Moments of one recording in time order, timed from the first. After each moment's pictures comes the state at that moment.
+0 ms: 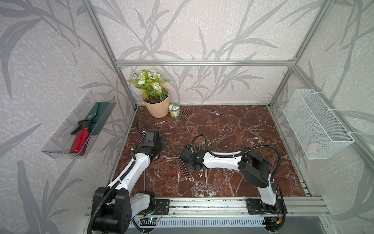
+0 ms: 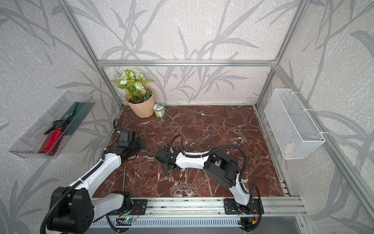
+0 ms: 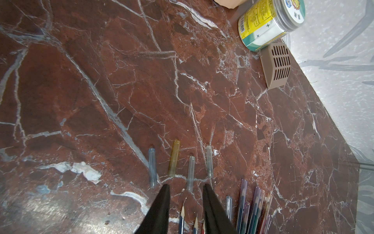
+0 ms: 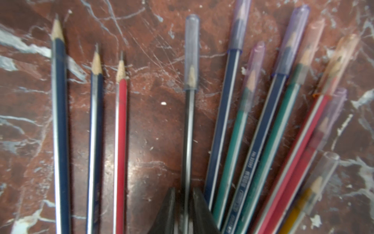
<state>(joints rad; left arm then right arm) -0.10 1.17 0.69 -0.35 -0.04 -0.83 1.13 2.07 1.41 -0.58 0.31 0.61</state>
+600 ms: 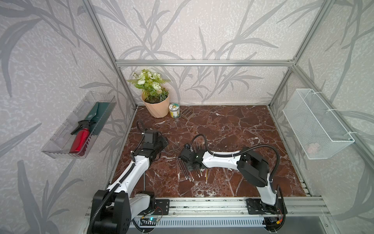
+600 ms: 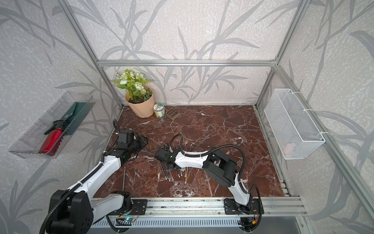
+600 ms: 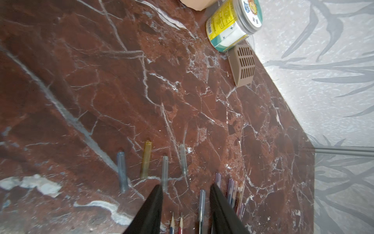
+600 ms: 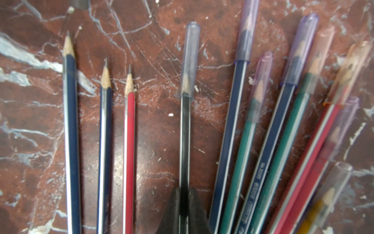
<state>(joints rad) -0.11 1.16 0.65 -0.20 0.10 -0.85 1.11 2.08 1.42 -0.56 0.29 0.62</state>
